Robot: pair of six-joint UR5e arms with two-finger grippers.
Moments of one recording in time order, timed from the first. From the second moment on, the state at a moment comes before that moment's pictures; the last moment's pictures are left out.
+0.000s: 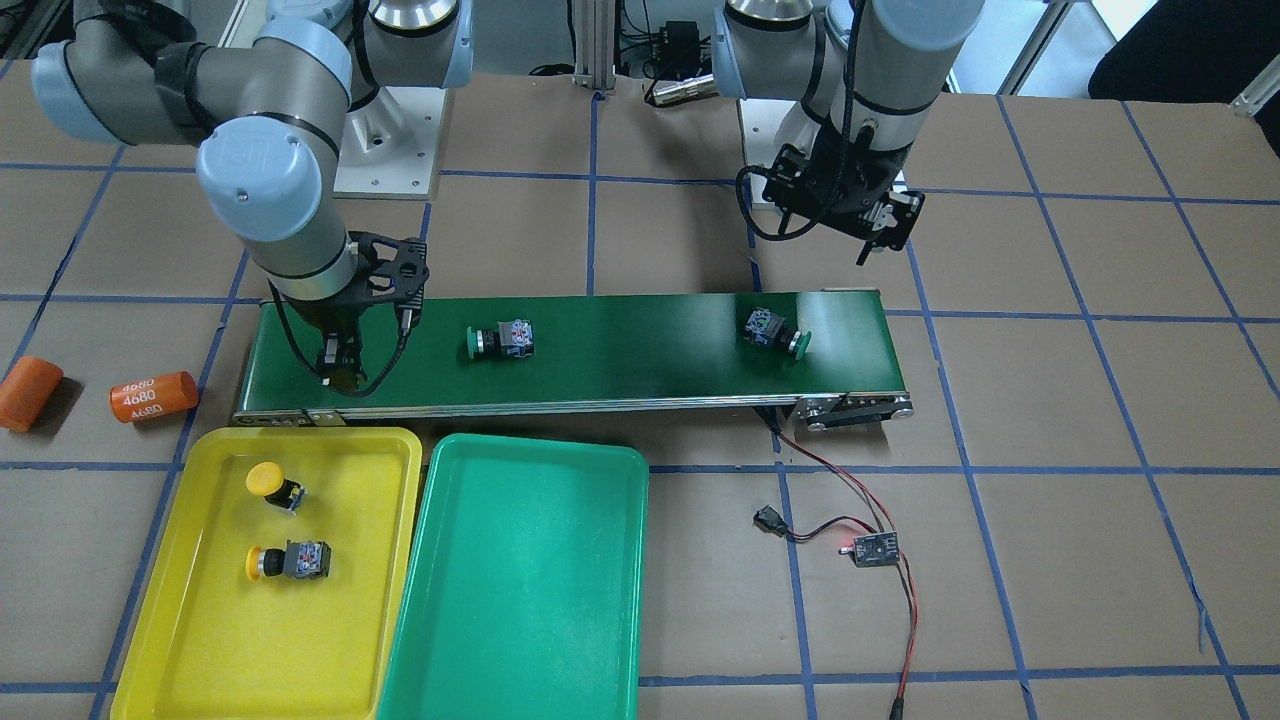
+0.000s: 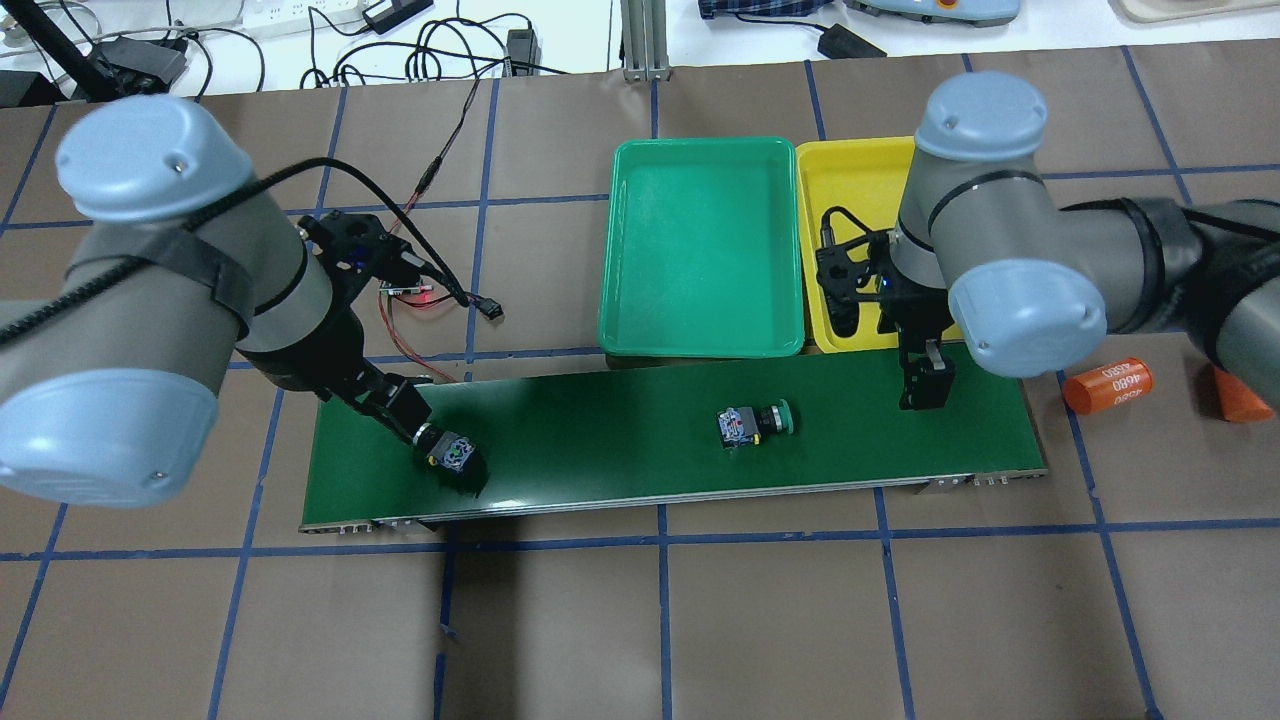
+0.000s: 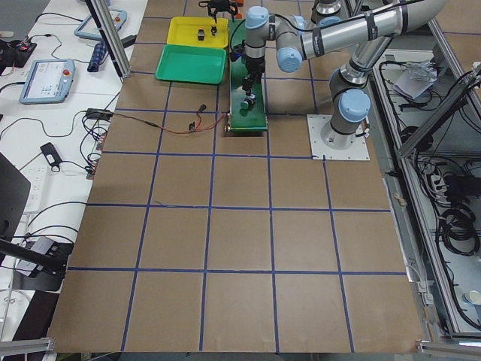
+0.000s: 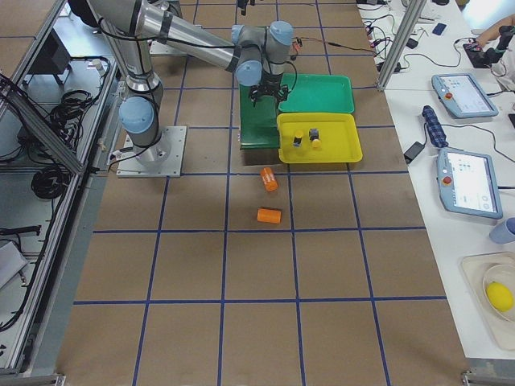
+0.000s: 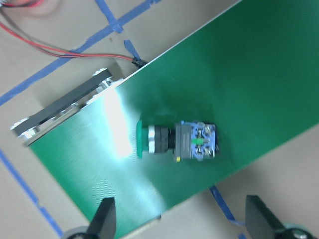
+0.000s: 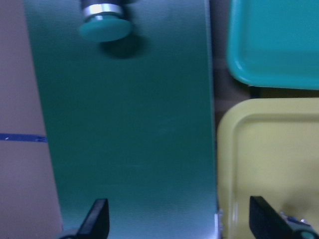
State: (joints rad) left arm -1.59 -1.39 -1.90 -1.48 1.61 0.43; right arm 1.59 -1.49 1.99 -1.95 -1.64 -1.63
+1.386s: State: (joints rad) left arm -1.58 -1.49 -1.60 -1.56 1.58 0.03; right arm 1.58 -1.54 2.14 -2.07 -1.58 -1.51
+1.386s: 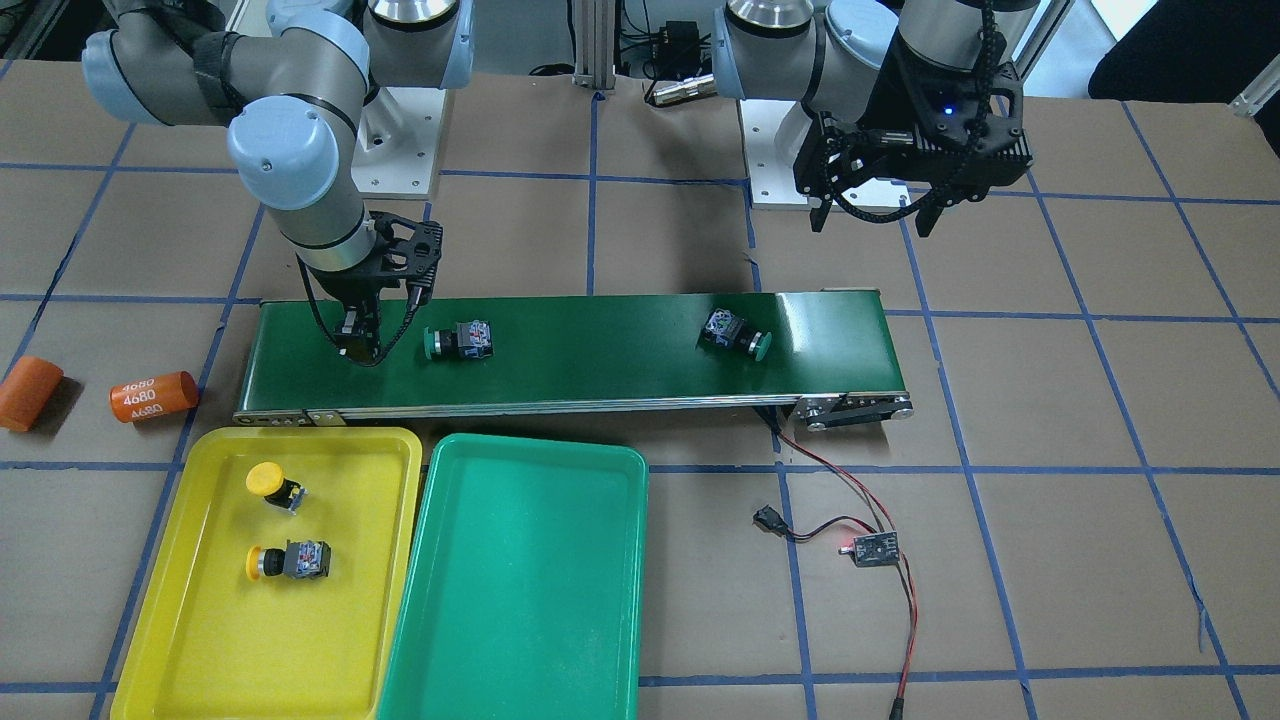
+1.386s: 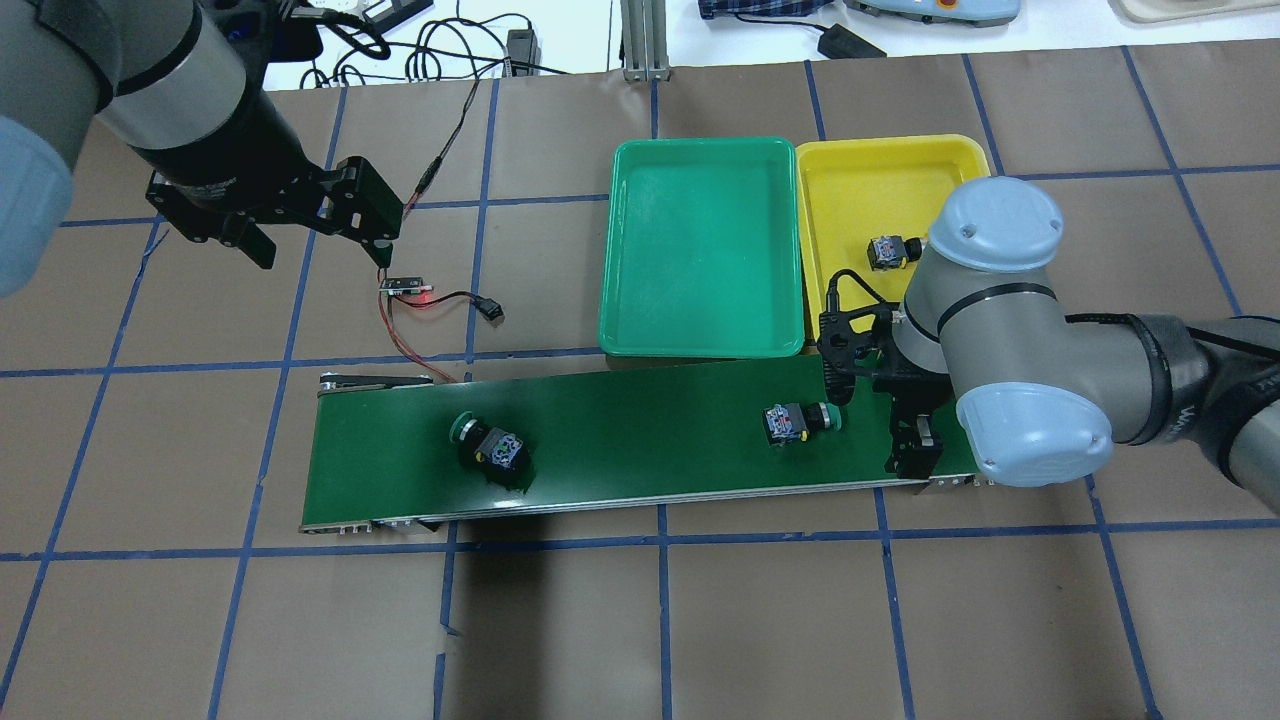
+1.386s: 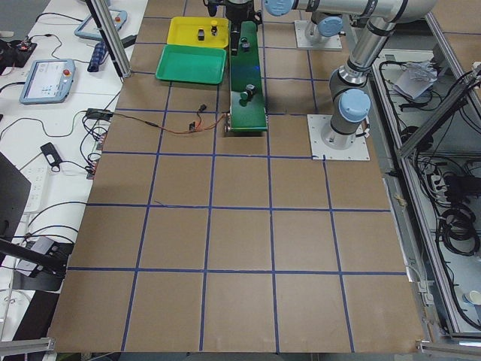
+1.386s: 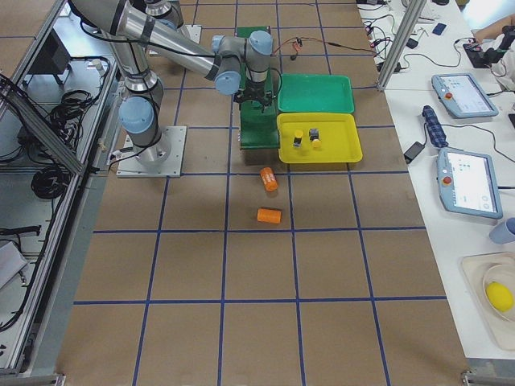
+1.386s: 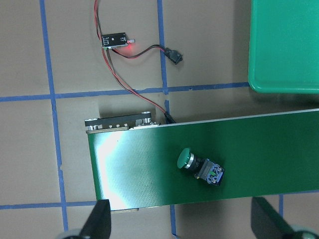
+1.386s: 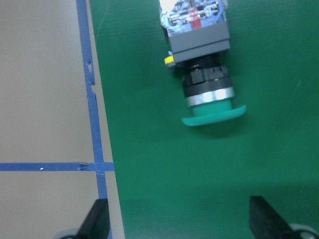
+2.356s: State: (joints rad) left arm -1.57 -1.49 -1.61 -1.51 1.59 0.04; right arm 1.57 -1.49 2.14 -2.15 -1.58 -1.56
